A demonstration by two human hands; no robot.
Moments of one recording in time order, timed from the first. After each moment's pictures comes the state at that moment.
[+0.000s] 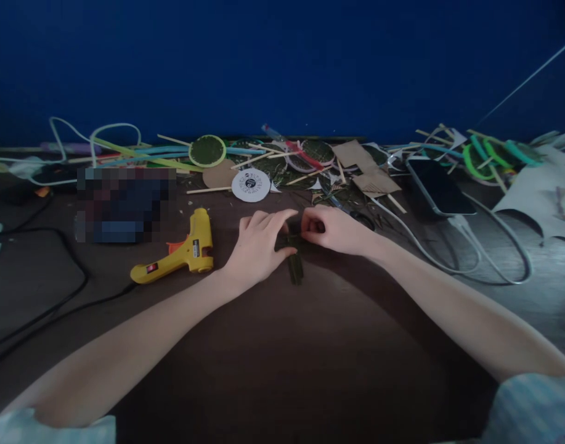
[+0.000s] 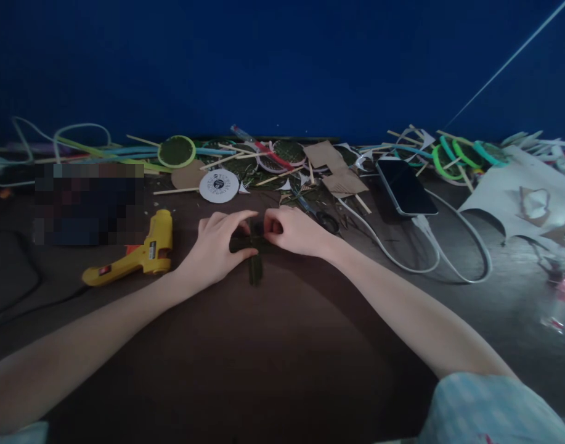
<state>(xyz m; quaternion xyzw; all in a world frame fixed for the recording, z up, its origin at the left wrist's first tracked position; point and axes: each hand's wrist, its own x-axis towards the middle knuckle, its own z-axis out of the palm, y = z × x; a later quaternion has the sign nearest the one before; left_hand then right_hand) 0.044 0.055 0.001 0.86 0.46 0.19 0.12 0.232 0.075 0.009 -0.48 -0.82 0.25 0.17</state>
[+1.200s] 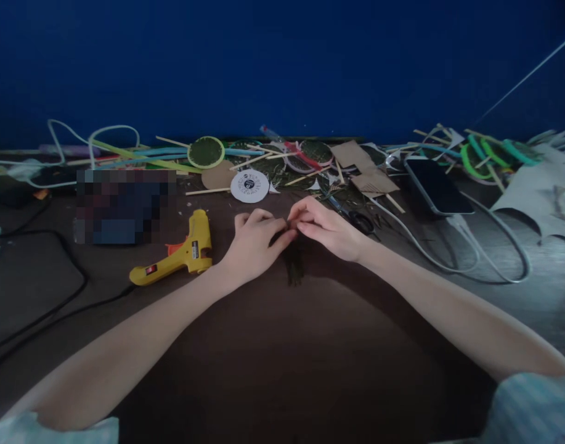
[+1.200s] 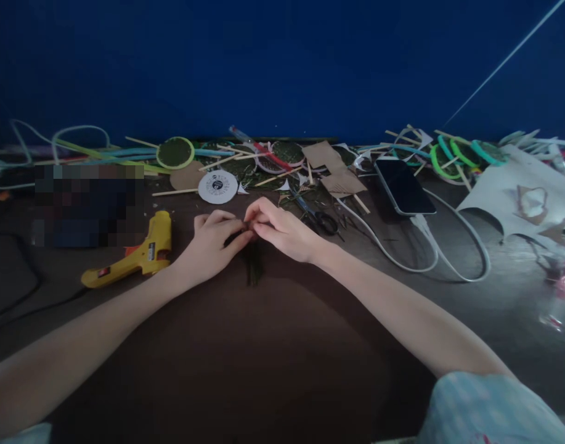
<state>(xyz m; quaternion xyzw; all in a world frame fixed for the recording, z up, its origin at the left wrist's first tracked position) 0.043 0.063 0.007 0.86 0.45 0.17 0.14 0.226 0.065 0.010 -0.37 -0.77 0.42 0.31</state>
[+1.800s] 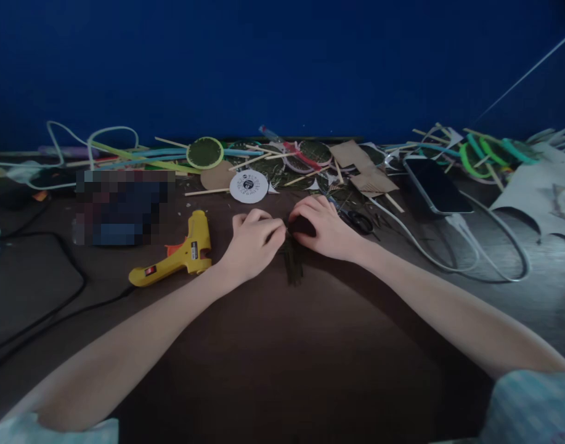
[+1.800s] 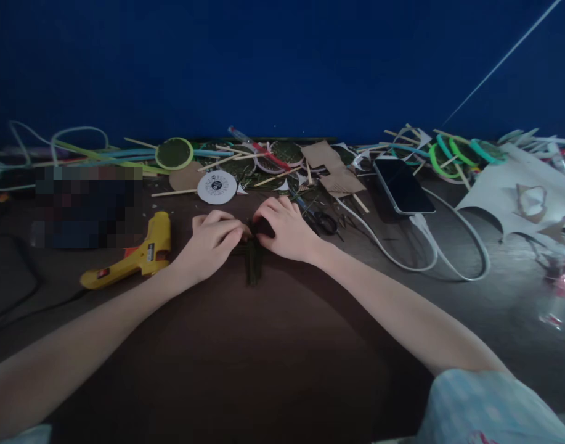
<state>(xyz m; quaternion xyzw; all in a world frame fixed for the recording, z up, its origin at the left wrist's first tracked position) 0.043 0.063 0.010 0.84 0.47 0.18 0.18 0.225 0.071 -0.004 -0.46 -0.85 0.12 0.22</state>
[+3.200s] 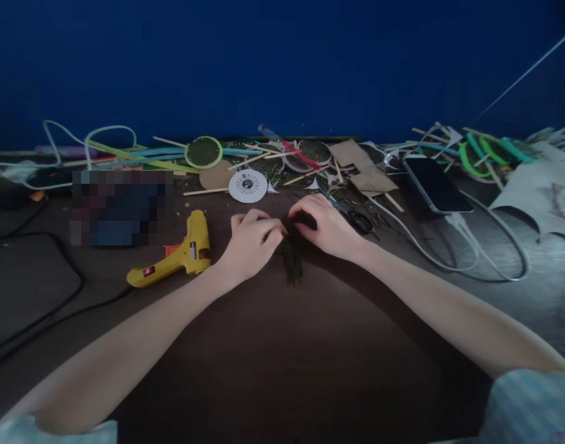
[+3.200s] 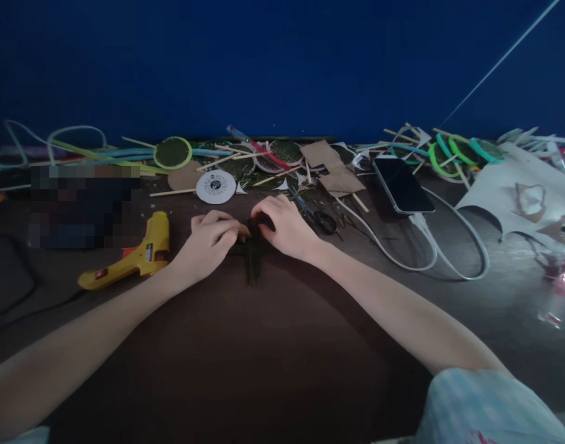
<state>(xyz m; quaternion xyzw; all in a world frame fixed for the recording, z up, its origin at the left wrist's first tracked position) 0.042 0.066 0.008 0.83 0.48 0.19 0.21 0.224 0.076 -0.004 -0.44 -0.83 0.16 0.29</state>
